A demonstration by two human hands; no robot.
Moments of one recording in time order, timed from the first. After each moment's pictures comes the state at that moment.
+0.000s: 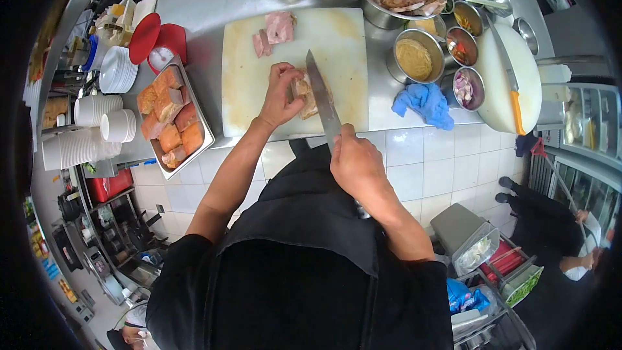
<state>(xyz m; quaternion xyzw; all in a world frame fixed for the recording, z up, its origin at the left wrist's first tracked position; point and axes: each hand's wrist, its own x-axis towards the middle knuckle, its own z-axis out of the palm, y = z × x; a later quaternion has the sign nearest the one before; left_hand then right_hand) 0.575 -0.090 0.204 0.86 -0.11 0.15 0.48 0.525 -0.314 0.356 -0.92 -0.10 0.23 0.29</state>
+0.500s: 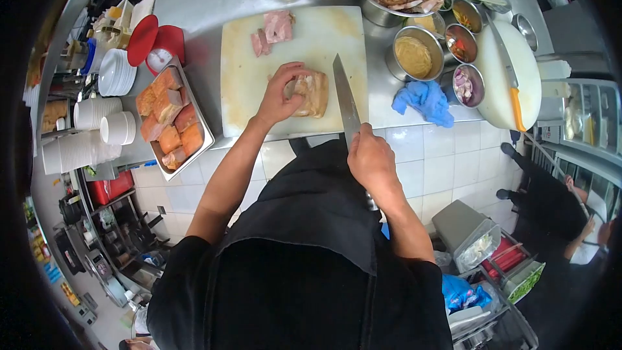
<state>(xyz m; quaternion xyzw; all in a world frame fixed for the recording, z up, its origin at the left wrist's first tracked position) 0.578 -0.089 0.209 0.82 -0.12 0.08 0.55 0.526 -0.336 0.321 -0.94 -0.07 0.20 0.27</state>
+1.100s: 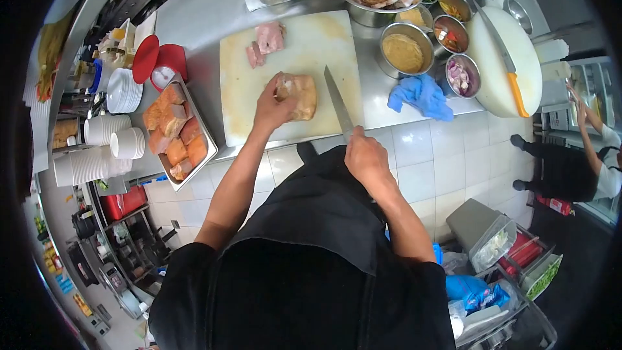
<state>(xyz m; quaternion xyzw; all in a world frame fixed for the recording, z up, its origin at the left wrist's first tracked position) 0.566 -0.102 0.218 0.84 0.15 -0.04 0.52 0.517 -0.349 0.283 -0.94 -0.08 0.20 0.26</state>
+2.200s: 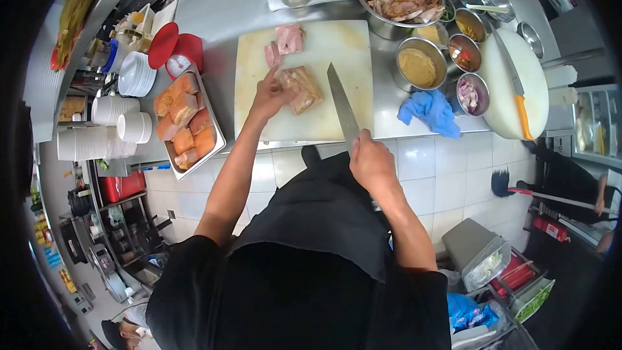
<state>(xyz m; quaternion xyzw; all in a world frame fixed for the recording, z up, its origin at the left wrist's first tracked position) 0.579 -0.060 0.219 0.78 0.12 0.02 0.62 0.525 -0.344 0.308 -0.93 -0.10 0.20 0.29</state>
